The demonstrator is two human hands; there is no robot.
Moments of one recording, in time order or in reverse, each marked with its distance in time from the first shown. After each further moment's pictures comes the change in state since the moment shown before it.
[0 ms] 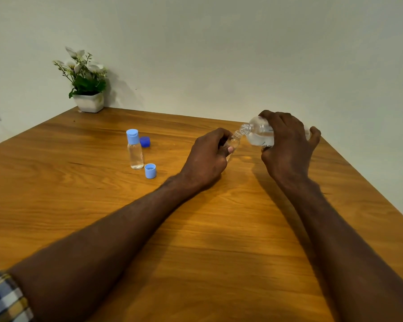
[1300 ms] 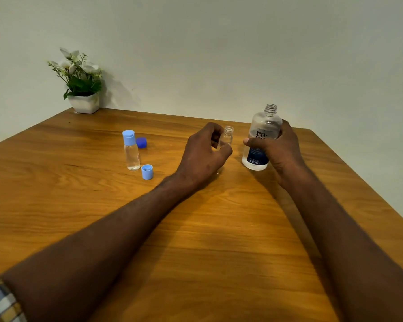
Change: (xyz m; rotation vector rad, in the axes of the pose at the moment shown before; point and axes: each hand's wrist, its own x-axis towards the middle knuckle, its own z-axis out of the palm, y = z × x) left_hand 0.002 0.003 -0.006 -0.053 0.056 -0.014; right_hand 0.009 -0.009 -0.008 0.935 -0.215 0.562
